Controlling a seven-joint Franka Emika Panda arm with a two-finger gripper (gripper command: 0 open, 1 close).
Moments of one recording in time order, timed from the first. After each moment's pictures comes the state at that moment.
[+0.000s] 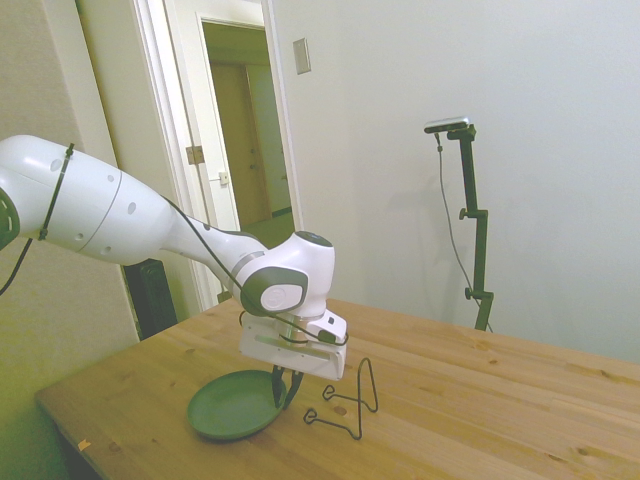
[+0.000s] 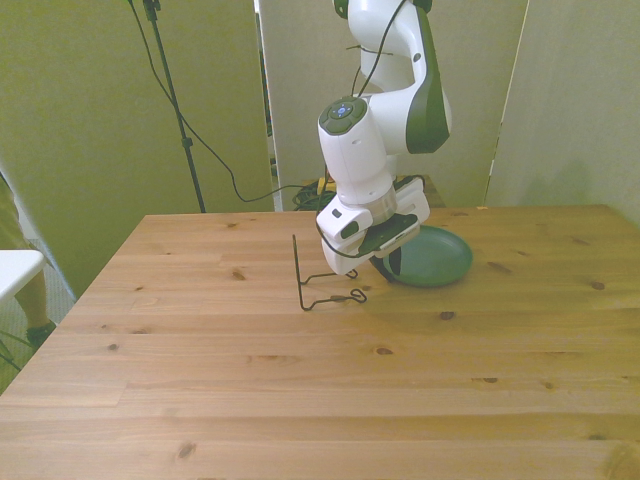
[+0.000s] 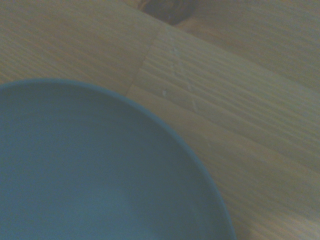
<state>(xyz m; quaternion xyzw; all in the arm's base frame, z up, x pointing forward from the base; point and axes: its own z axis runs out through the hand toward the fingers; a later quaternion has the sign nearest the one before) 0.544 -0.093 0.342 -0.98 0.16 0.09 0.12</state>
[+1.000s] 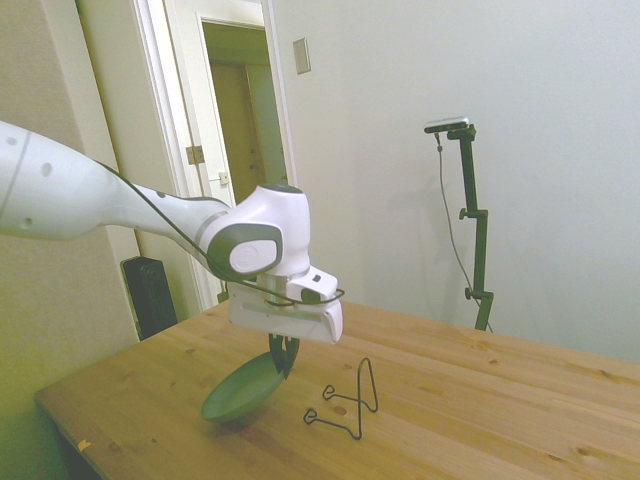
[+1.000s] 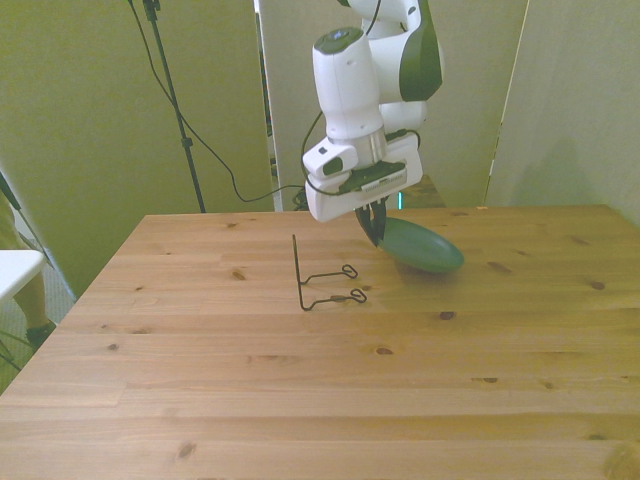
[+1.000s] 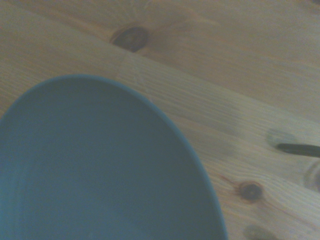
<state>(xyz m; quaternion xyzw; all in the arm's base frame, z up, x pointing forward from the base) 0.501 -0.110 0.454 -0.97 0.24 -0.01 0.06</state>
